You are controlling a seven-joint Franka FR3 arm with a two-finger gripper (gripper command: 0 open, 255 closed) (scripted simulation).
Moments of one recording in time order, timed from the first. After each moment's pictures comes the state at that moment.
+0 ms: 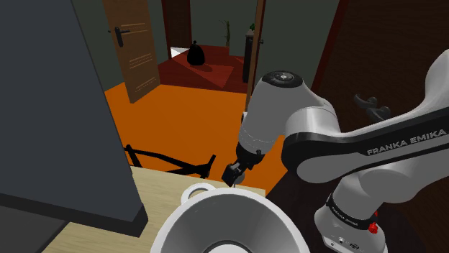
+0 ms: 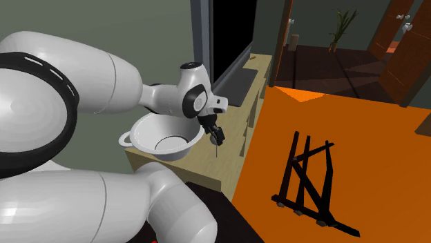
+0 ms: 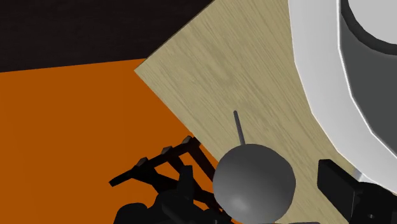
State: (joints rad) arm 0.14 -0.70 0.66 -2.82 0.33 2.36 0.53
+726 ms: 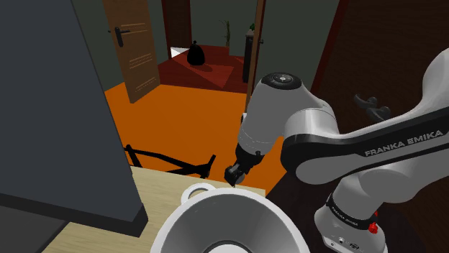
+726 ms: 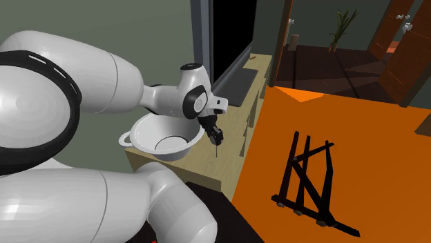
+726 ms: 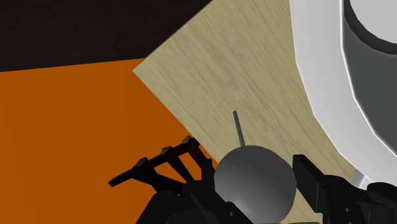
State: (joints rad) arm 0.14 -0.69 0.66 -2.82 0.33 2.37 0.53
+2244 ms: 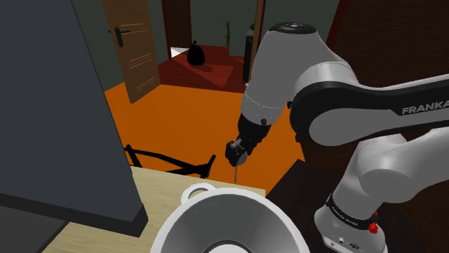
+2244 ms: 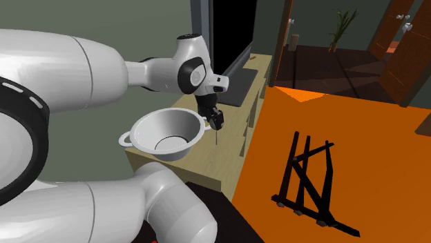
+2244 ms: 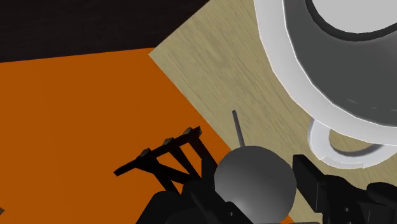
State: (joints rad) arm 0.14 -0.80 0.57 -2.68 0.28 2.11 0.50
